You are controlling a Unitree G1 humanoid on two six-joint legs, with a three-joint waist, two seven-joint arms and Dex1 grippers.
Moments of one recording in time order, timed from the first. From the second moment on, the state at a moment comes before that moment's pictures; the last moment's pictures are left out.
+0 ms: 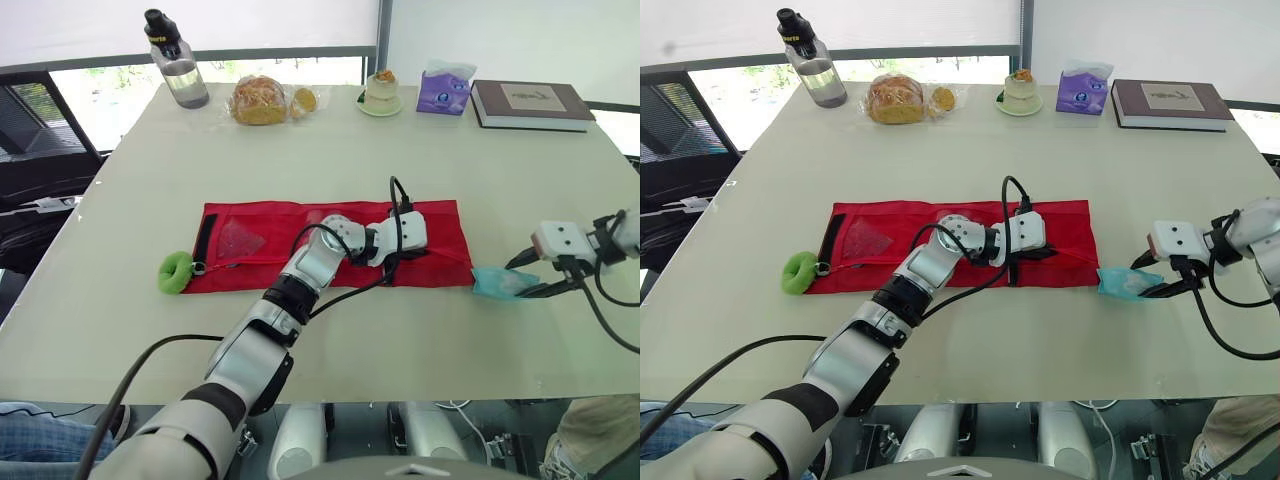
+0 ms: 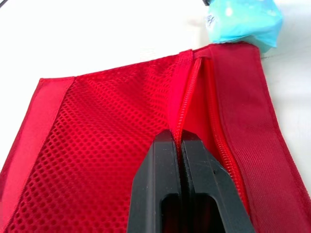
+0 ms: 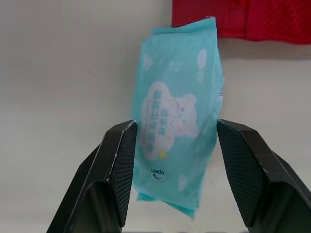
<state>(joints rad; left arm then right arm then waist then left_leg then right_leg) -0.86 0.11 -0.39 0.63 0.16 -0.03 -0.98 -0.61 -1.05 0.32 0.50 0.16 -0.15 1.54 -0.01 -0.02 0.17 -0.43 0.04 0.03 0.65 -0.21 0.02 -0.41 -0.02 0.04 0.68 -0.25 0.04</state>
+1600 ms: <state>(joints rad) -0.84 0.06 -0.37 0.56 0.08 0.02 -1.01 -0.24 -0.58 -0.18 -0.53 0.52 1.35 0.50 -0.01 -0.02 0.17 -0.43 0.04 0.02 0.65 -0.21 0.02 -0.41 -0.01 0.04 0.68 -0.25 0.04</state>
